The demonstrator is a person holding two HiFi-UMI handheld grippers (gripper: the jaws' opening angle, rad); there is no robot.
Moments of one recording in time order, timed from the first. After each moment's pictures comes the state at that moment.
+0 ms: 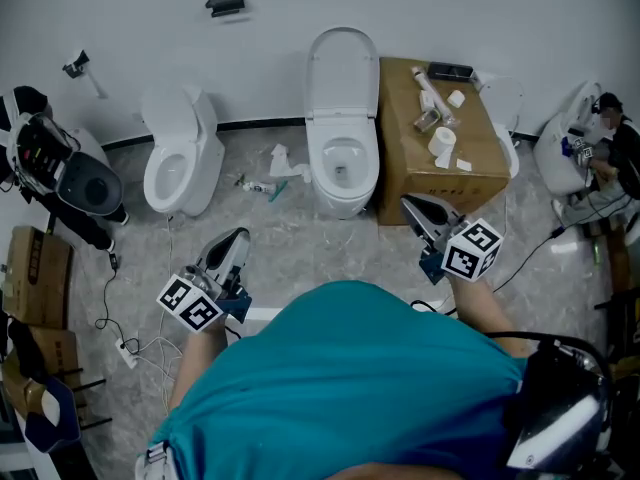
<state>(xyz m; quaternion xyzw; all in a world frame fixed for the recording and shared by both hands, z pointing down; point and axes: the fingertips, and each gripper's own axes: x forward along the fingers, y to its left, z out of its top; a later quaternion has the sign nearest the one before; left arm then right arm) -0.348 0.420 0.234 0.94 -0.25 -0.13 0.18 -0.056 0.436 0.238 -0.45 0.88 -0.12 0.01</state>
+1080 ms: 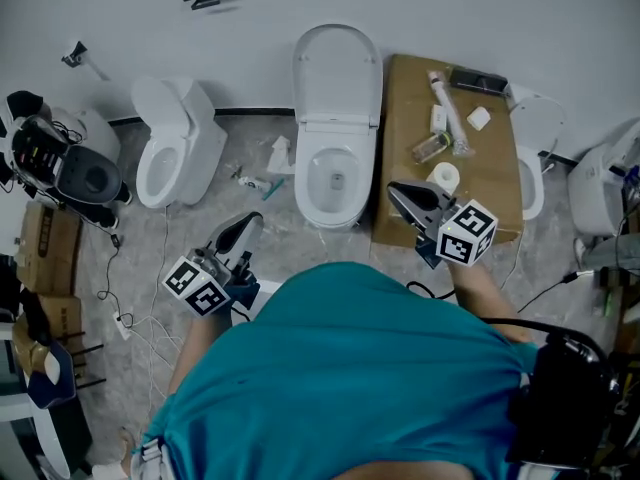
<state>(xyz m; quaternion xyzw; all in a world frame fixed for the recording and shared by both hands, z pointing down) -0.068 0.229 0.245 0.93 -0.30 -0.08 0.20 0.163 0.201 0.280 -0.33 0.93 -0.15 -0.01</state>
